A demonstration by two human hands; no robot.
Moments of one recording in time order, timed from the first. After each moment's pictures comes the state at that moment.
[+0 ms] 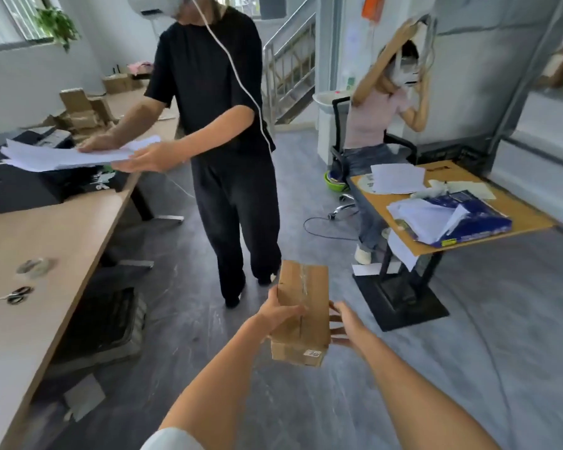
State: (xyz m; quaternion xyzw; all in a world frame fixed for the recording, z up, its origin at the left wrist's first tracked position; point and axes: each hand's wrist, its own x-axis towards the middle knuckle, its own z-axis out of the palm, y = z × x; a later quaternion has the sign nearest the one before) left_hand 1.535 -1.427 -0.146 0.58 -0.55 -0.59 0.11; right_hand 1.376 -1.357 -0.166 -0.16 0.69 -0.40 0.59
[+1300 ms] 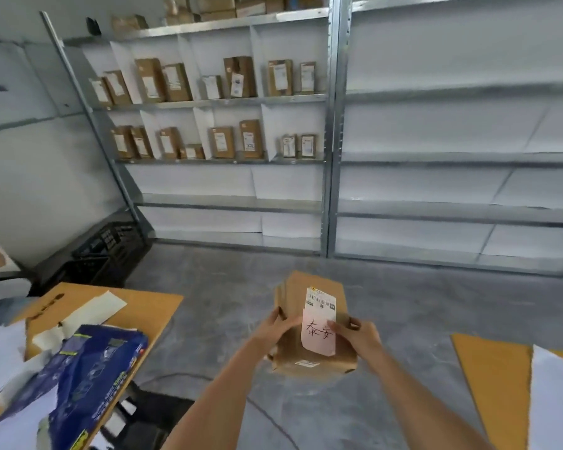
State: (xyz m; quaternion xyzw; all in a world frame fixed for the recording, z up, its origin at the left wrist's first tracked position) left_hand 0.773 -1.205 -0.111 0.15 -0.76 -0.61 -0.19; right_hand 0.769 -1.008 -0.137 0.15 0.77 -0.61 0.12
